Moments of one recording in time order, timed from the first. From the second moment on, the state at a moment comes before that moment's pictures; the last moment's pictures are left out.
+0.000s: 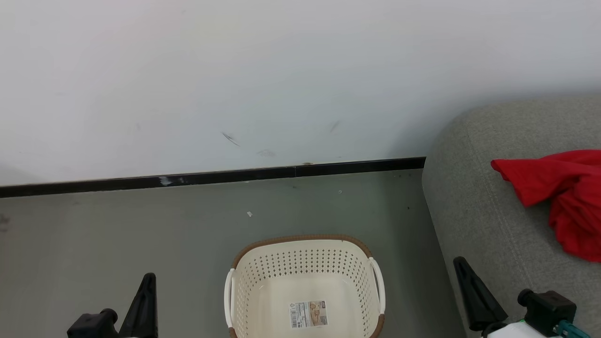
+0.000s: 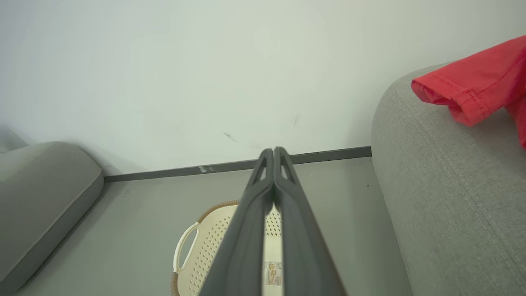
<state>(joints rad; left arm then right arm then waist) 0.06 0.18 -0.23 0.10 -0.52 0.20 -0.24 0.12 -0.03 0.05 0.06 0.22 0.12 -0.25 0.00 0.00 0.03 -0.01</state>
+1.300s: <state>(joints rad) 0.05 0.13 -0.11 0.12 -1.01 0.10 -0.10 0.08 -0.07 0.02 0.11 0.88 0.12 -0.15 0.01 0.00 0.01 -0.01</state>
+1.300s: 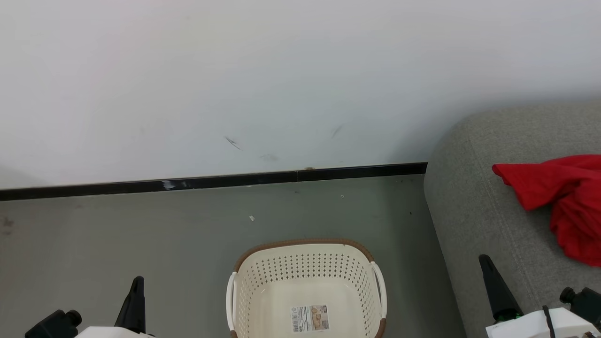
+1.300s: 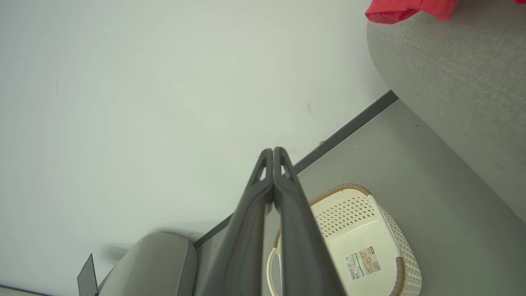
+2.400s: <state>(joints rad) 0.00 0.09 -0.02 0.17 -1.40 0.00 0.01 -0.01 -0.11 0.02 0.20 1.41 0.12 -0.06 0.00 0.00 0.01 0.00</state>
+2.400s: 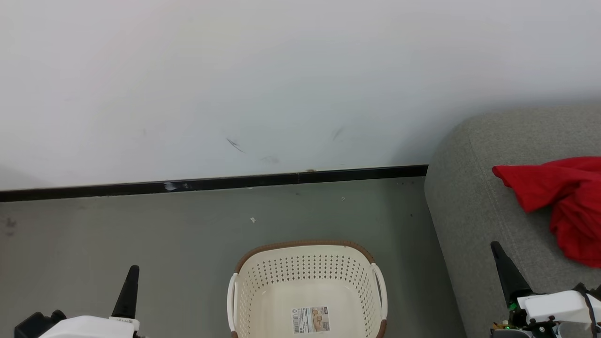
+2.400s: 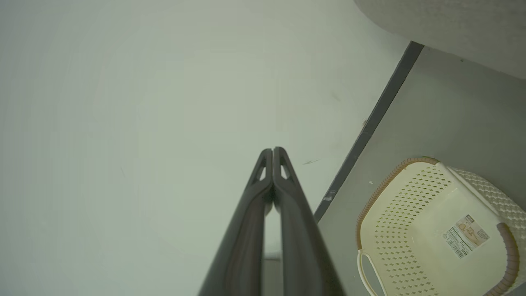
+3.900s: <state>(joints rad) -0.04 0.06 0.04 0.21 -1.64 -0.07 0.07 -0.07 -0.14 0.02 0.26 1.73 0.12 -0.01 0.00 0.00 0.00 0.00</state>
